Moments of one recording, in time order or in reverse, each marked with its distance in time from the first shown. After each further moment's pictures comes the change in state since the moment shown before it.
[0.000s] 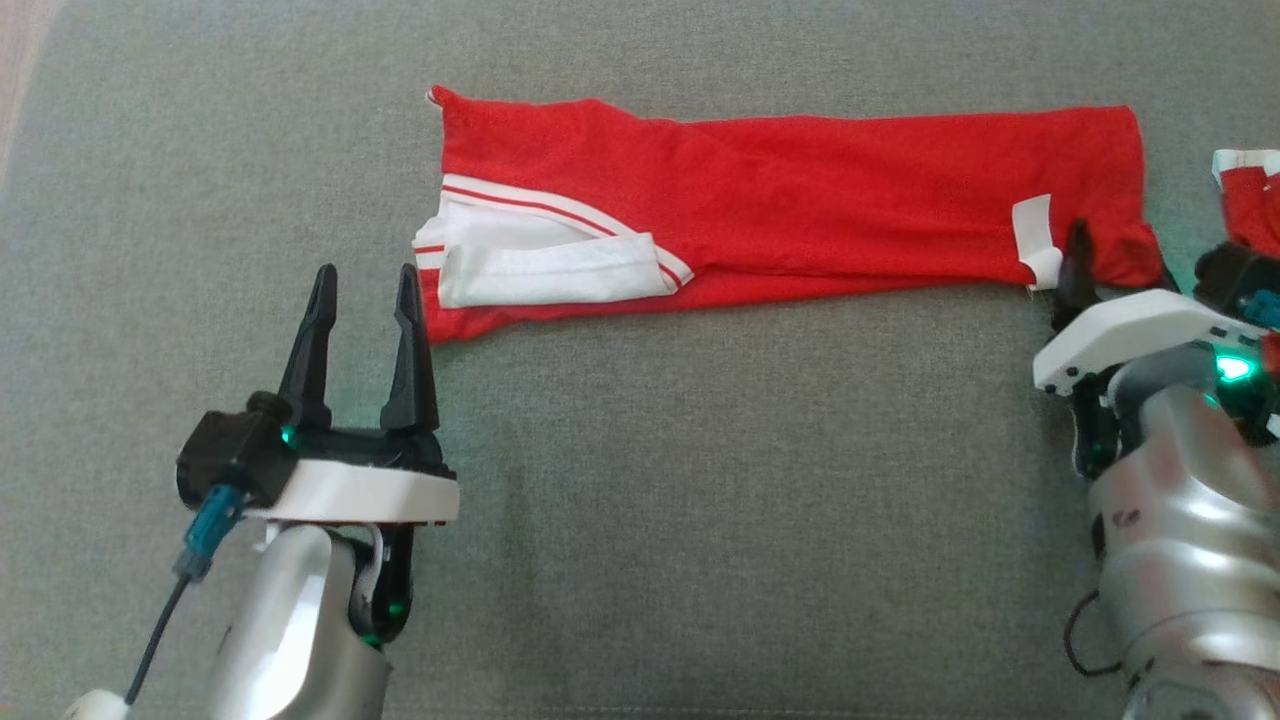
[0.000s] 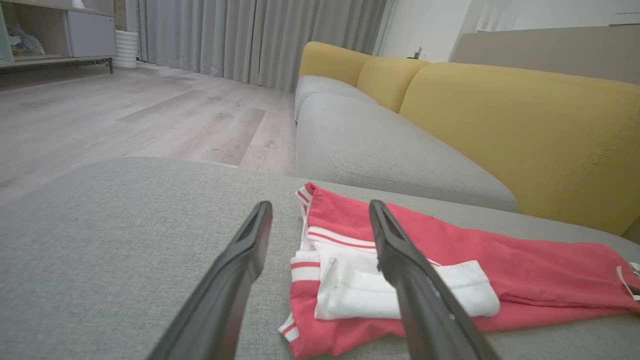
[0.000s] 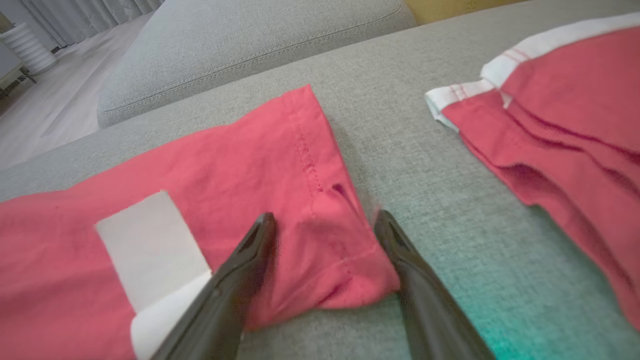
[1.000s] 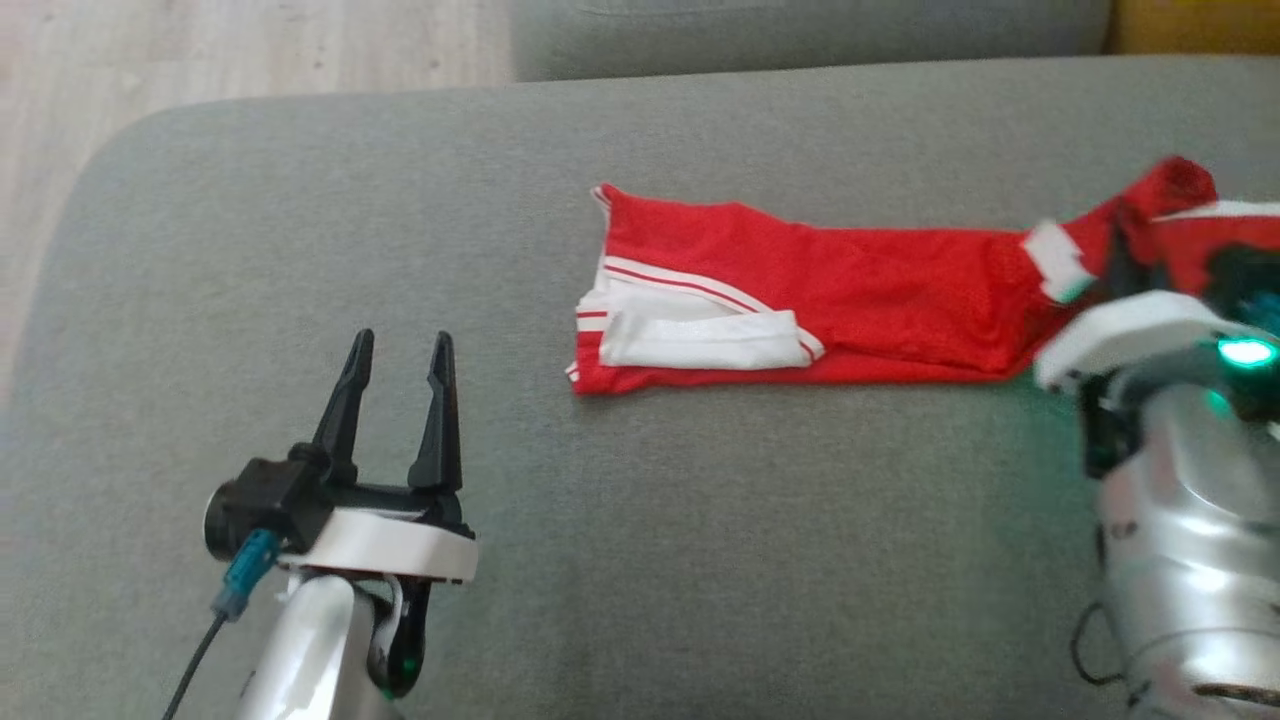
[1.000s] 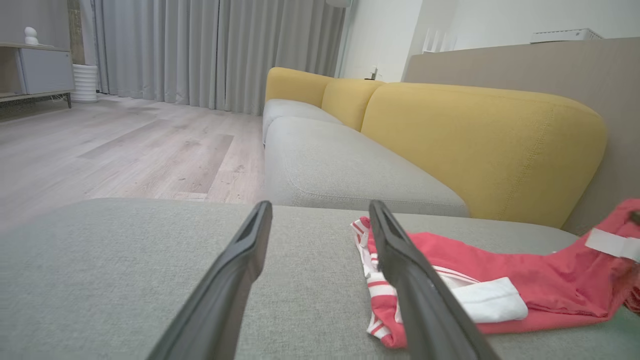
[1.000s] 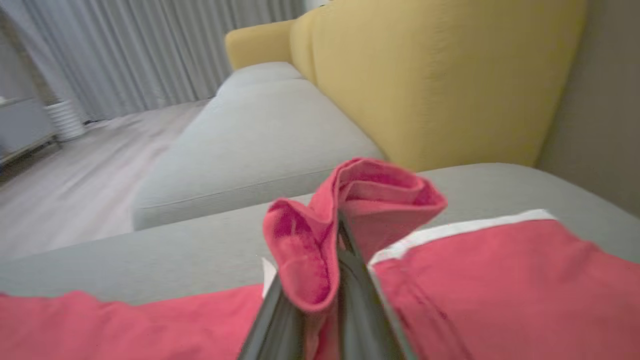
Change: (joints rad) left arm 0.068 -0.006 -0.010 0.036 0.058 -0.016 0.000; right arm 0.046 -0.003 0.026 -0.117 -0.077 0.000 -0.069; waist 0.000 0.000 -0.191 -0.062
